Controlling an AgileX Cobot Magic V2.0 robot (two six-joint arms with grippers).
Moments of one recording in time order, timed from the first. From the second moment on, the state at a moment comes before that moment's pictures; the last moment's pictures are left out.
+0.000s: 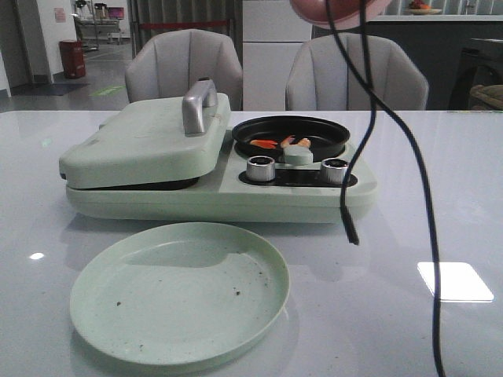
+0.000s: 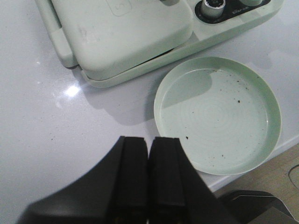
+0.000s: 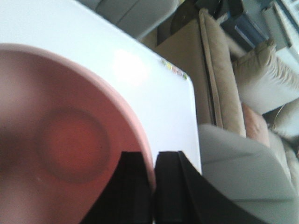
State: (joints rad) left arm -0.33 0.94 -0.84 -0.23 0.79 0.28; right arm 0.59 1.88 -1.97 -1.03 1.23 0.39
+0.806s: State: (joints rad) left arm -0.33 0.94 -0.84 -0.23 0.78 0.28; right arm 0.00 1.35 -1.11 -0.29 0.91 0.26
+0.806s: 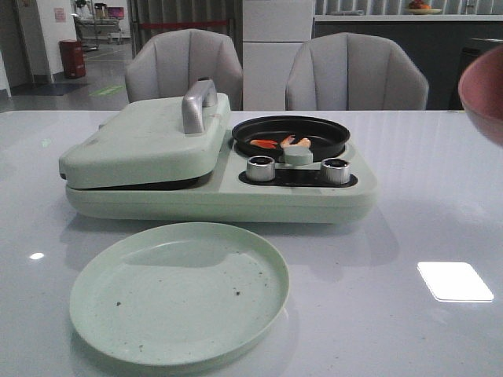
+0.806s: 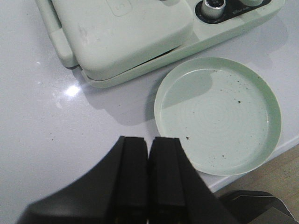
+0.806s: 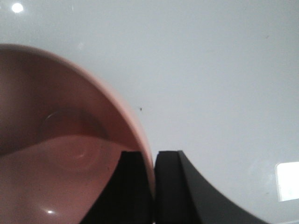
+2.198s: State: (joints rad) left arm -0.33 0.94 -0.84 -0.23 0.78 0.28; right arm -0.17 1.62 -1.06 0.02 0.77 0.11
